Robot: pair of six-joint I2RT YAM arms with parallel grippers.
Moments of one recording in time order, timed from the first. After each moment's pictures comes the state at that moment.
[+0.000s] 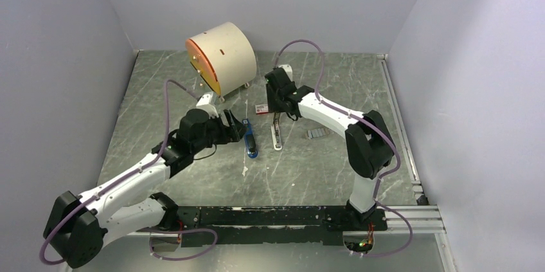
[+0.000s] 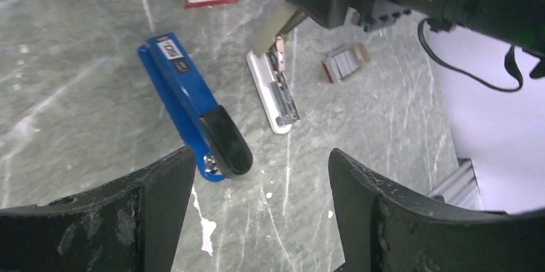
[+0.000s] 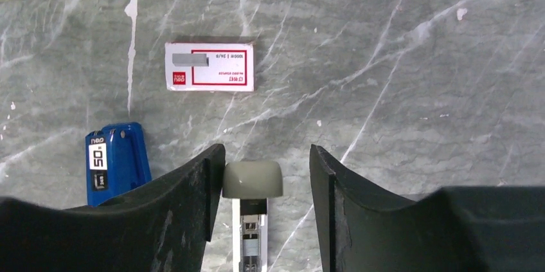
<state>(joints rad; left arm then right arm) -0.65 0.98 0.58 -0.02 -0.05 -0.70 0.67 1.84 1.37 -0.42 0.32 0.39</state>
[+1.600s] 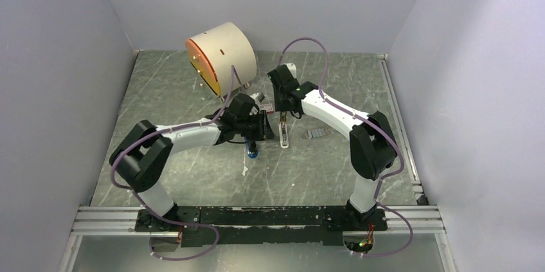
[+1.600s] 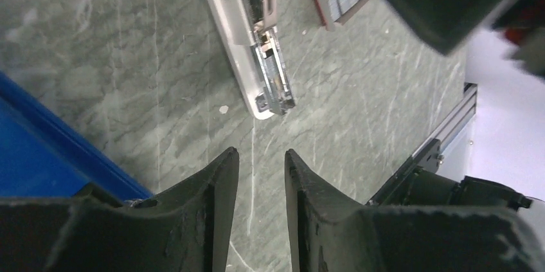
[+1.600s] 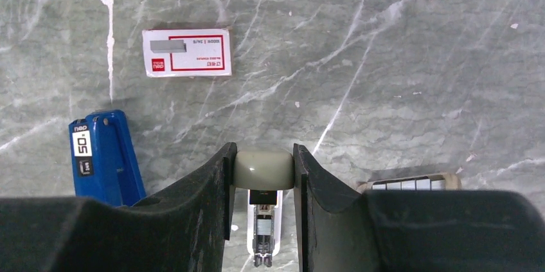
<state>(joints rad) -0.72 1.64 0.92 0.02 0.26 -0.73 0.65 1.82 1.41 -0.53 0.33 0.40</state>
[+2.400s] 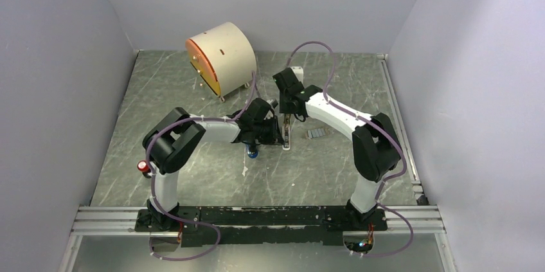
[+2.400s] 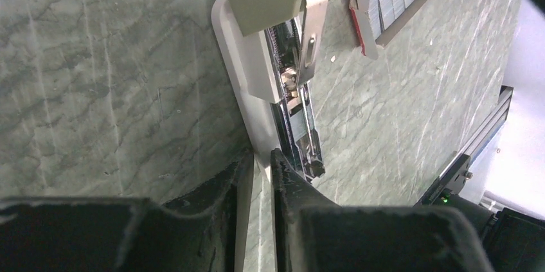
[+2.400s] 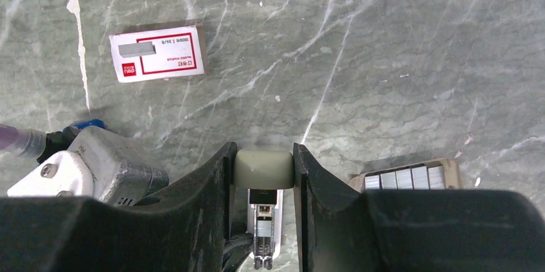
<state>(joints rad) -0.79 1.95 1.05 0.11 0.27 -0.76 0.62 1.78 1.33 -0.50 0.35 0.47</state>
